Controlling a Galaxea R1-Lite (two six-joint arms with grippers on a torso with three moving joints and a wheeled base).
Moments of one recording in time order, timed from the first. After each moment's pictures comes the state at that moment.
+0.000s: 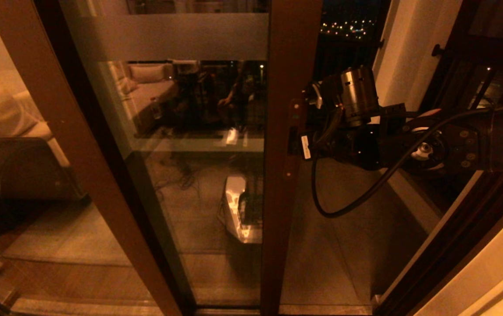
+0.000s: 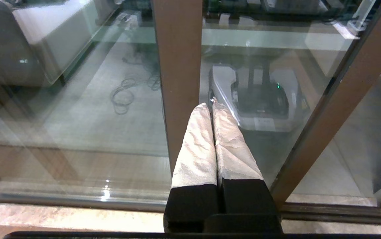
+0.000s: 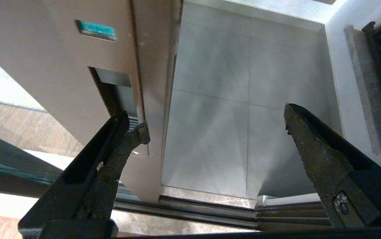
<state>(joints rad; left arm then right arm) 0.00 0.00 0.00 -0.01 0.00 0.00 0.60 1.94 -1.57 0.01 -0.48 0.03</state>
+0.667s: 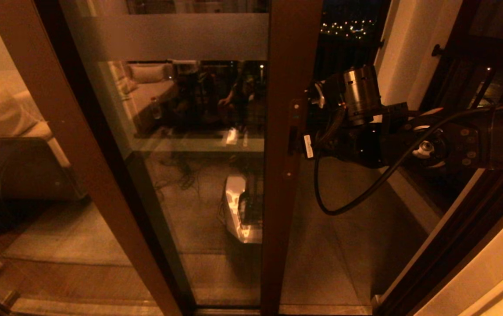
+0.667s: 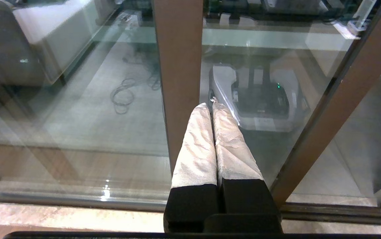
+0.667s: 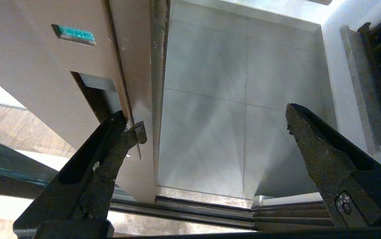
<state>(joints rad) 0.00 0.00 0.00 -0.01 0.00 0.00 0.57 1.94 -1.57 0.01 -0.48 0.01</state>
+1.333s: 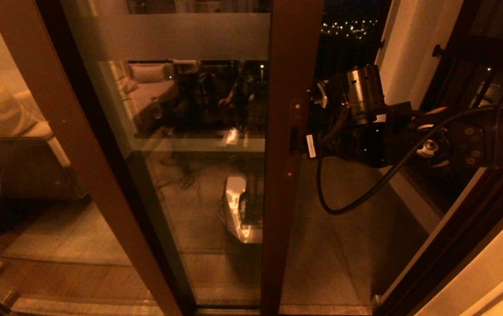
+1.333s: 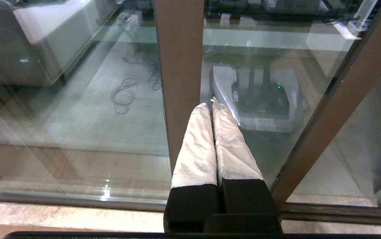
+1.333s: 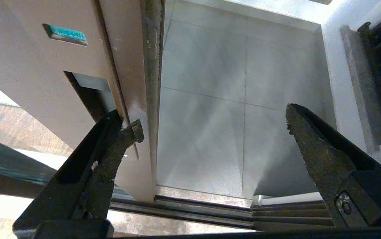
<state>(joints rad) 0.00 0.00 0.00 -0.01 0.00 0.00 0.54 1.92 -1.56 0.01 -0.48 0.01</state>
